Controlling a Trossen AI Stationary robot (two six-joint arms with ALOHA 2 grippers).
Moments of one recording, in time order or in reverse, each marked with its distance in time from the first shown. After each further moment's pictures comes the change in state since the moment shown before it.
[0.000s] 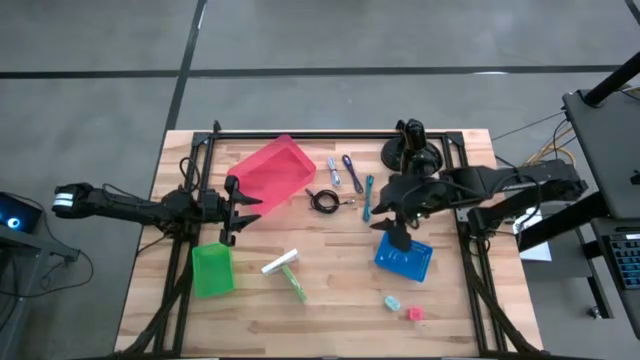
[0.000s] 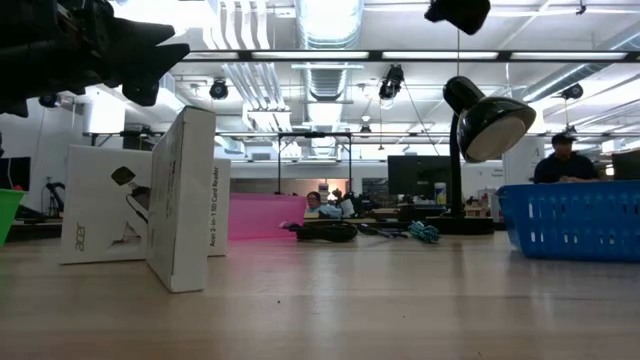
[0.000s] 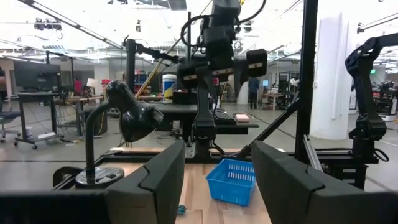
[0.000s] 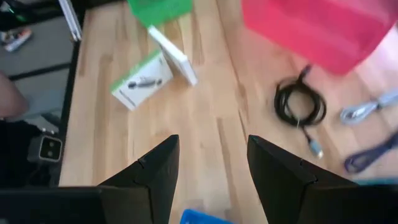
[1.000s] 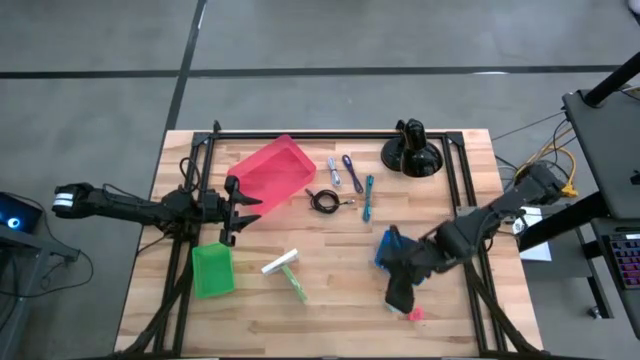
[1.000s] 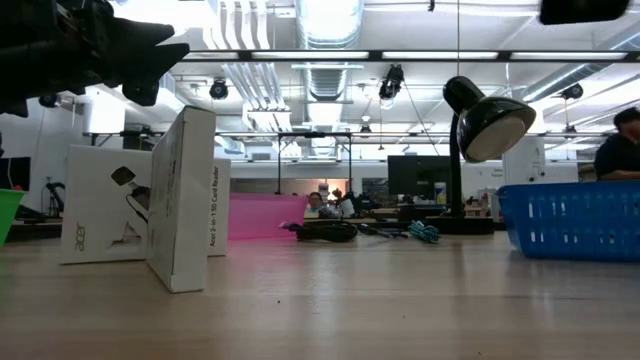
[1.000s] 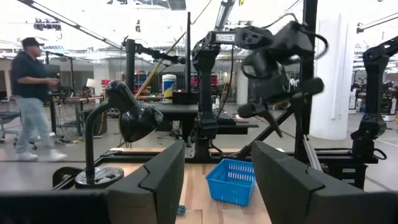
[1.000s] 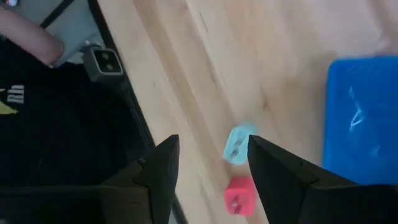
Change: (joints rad) left arm -0.001 0.000 0.000 0.000 -0.001 0.001; right arm 0.393 0.247 0.052 -0.119 -0.100 0.720
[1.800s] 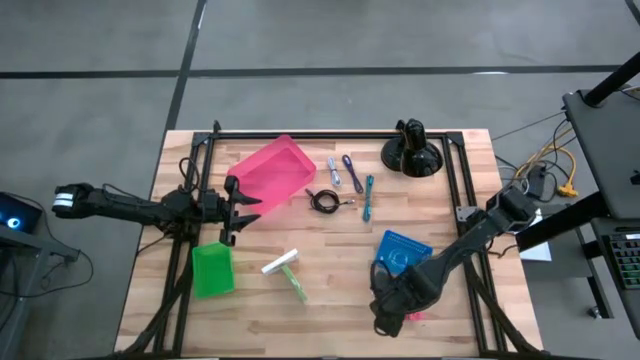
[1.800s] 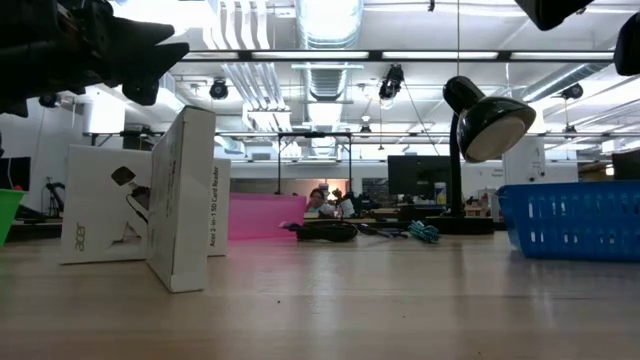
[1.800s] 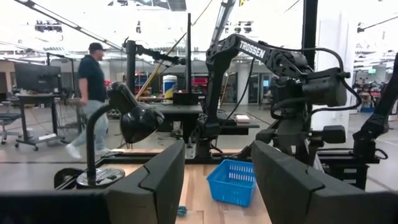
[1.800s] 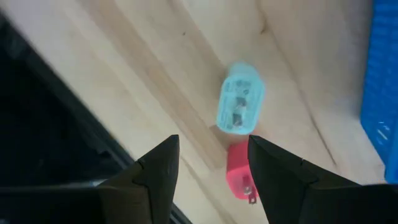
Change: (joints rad) left arm 0.001 -0.001 0.000 0.002 0.001 0.012; right arm 0.083 0.308 0.077 -0.079 -0.085 0.220
